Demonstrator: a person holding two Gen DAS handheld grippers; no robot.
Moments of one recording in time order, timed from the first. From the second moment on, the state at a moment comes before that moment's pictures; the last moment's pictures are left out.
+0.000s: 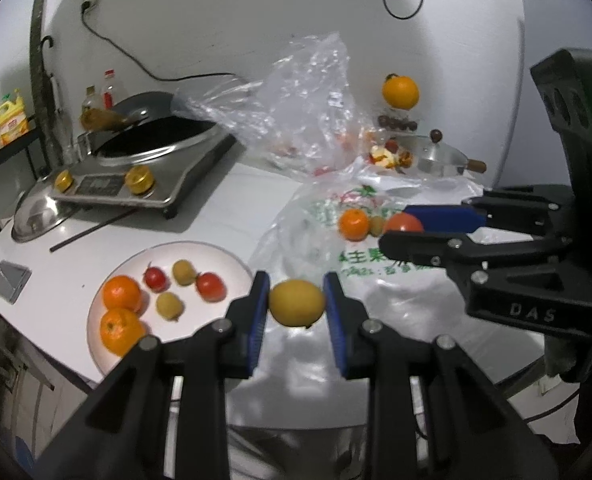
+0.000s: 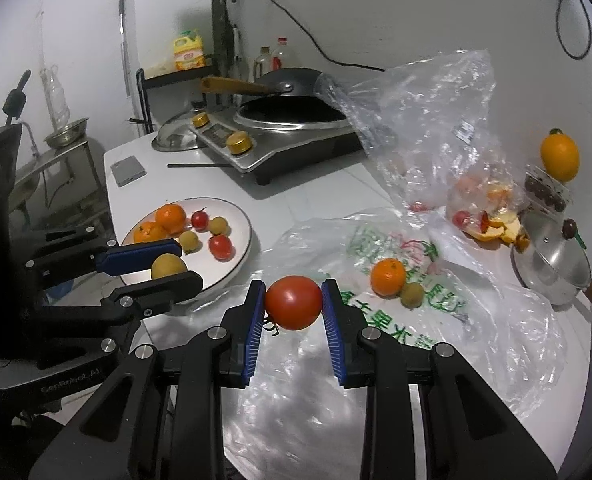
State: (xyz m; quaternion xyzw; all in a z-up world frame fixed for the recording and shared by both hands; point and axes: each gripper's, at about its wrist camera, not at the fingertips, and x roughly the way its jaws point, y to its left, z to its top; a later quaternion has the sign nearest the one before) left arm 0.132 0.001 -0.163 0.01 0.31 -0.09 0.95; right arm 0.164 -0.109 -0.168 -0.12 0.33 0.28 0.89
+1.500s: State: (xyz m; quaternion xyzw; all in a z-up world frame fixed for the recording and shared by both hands) left arm 0.141 0.098 -0.235 0.00 0.36 -0.01 0.93; right arm 0.180 0.004 -0.211 -0.18 0.37 0.33 0.85
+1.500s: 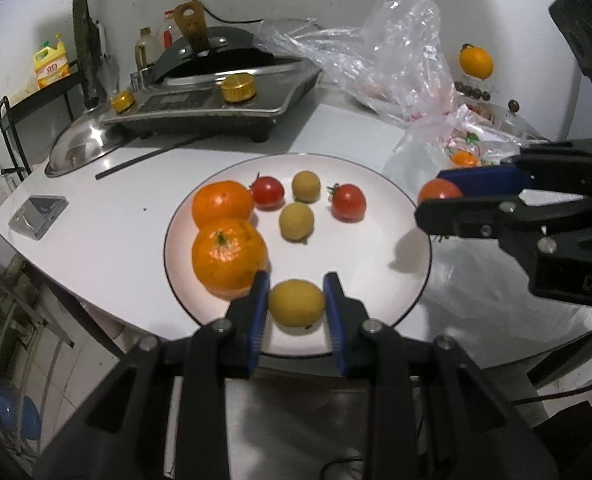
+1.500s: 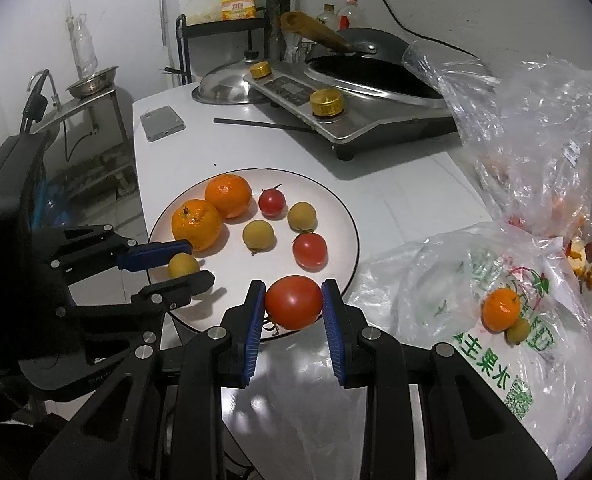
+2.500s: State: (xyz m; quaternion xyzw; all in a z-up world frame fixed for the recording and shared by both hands) left arm 0.107 0.133 -0.211 -0.02 0.33 0.00 0.94; right arm 0.179 0.051 -0.218 -0.20 0.37 0.34 0.84
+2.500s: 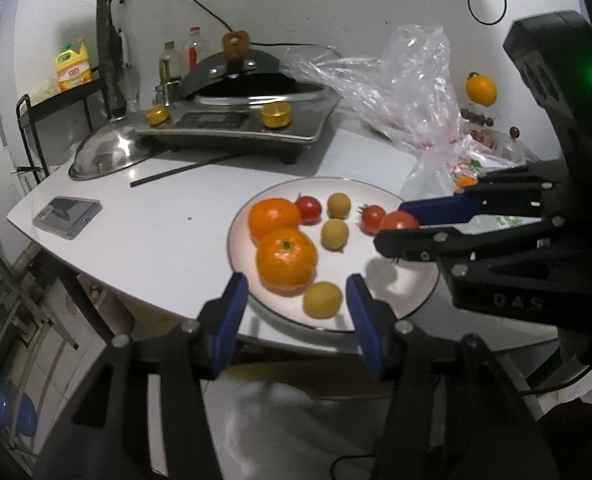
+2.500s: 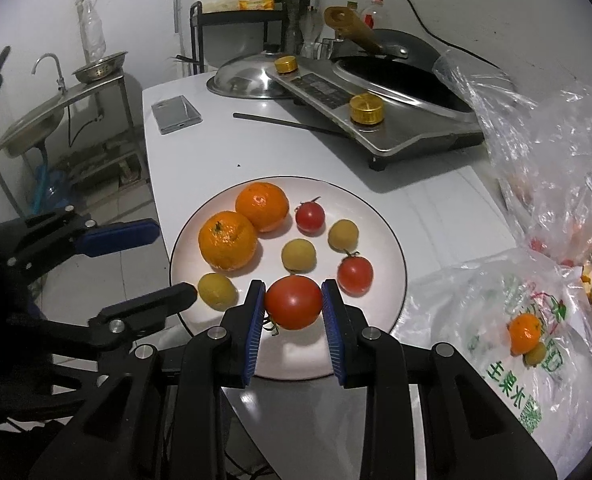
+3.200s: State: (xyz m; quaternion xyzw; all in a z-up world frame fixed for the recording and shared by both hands) left arm 0.105 0.168 -0.222 -0.04 0.33 0.02 0.94; right arm 0.195 0.087 -0.249 -0.20 0.41 0.34 0.82
